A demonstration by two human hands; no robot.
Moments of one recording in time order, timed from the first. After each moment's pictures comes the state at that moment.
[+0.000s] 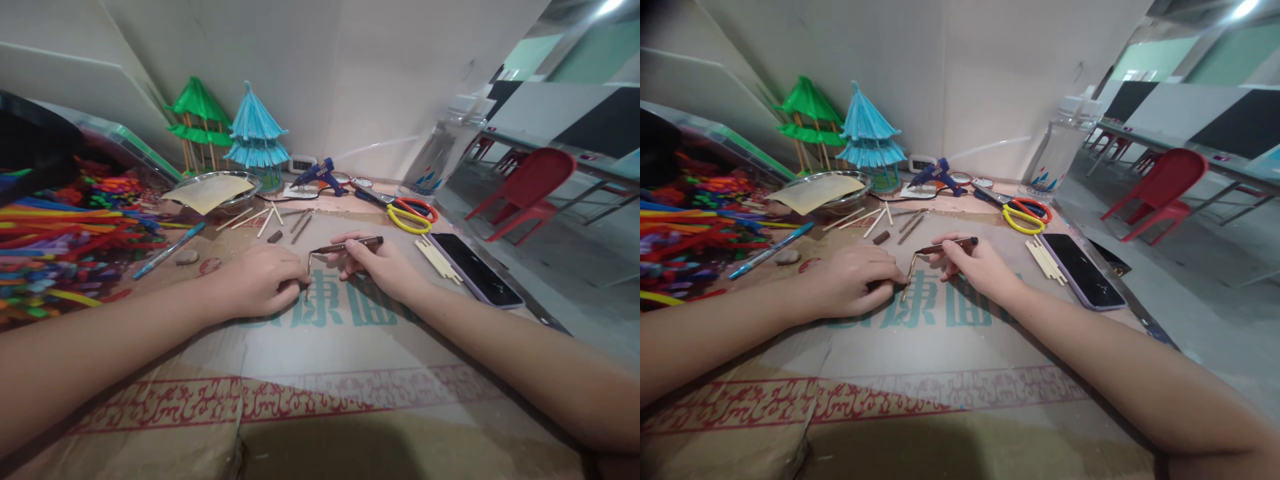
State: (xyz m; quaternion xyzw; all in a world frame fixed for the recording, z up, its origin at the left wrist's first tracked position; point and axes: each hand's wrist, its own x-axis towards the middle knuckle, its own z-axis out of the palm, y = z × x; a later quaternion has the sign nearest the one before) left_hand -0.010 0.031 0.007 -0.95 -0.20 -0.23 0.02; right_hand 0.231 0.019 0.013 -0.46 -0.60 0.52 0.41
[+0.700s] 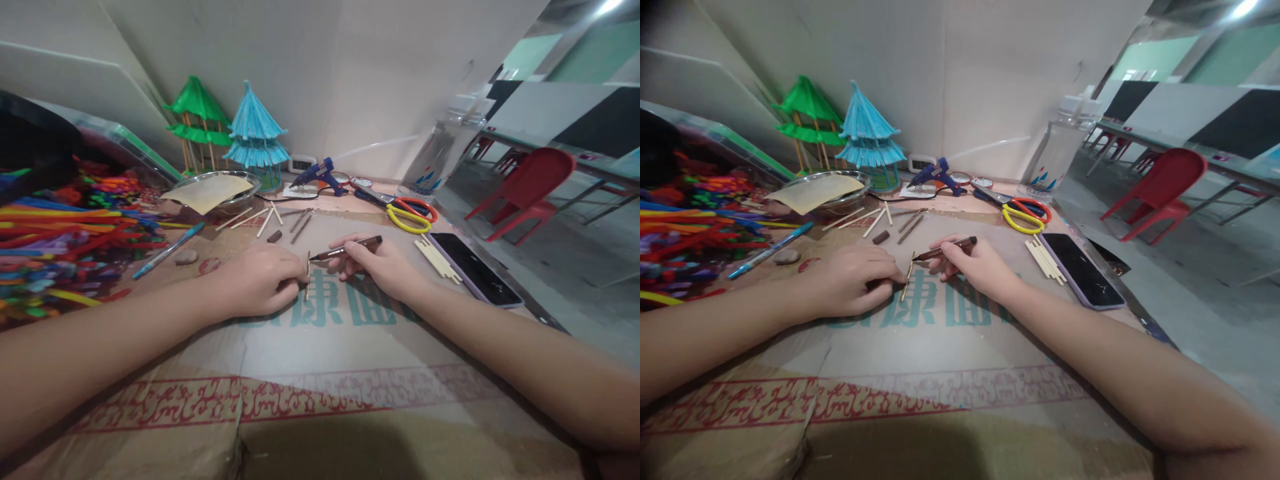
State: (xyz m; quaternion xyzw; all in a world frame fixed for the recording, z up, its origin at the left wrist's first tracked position) left_hand -0.010 0.031 0.007 -0.95 -0.21 -0.22 0.02; right_hand 0.232 0.018 0.016 -0.47 -0.62 0.51 0.38
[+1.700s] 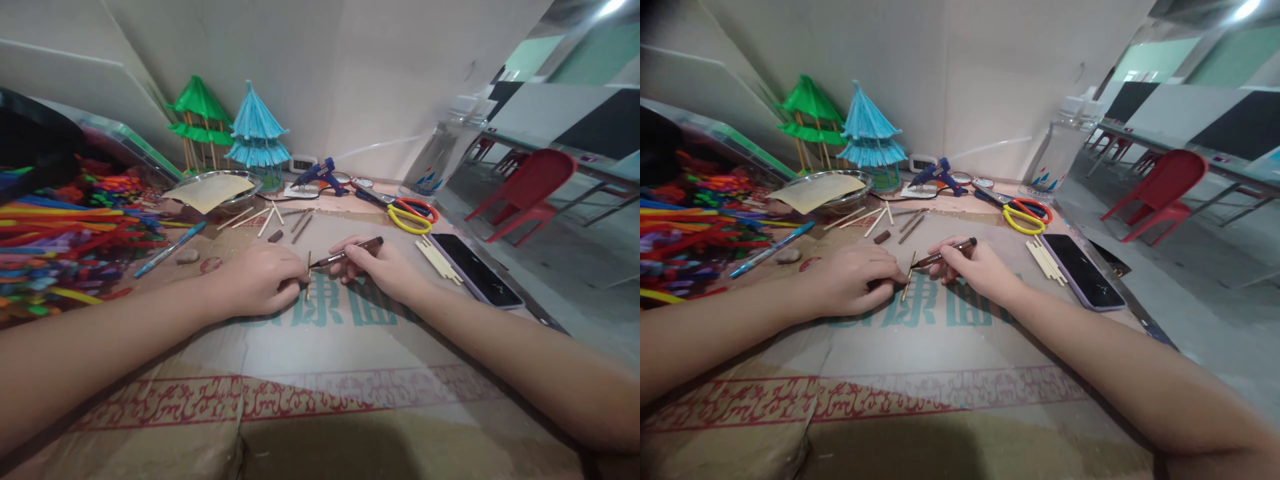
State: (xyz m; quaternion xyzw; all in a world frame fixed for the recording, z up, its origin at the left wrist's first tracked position) left_hand -0.011 0.032 0.005 -0.95 -0.21 -0.22 0.01; right_hand 0.234 0.018 0.014 -0.44 -0.65 0.50 0.37
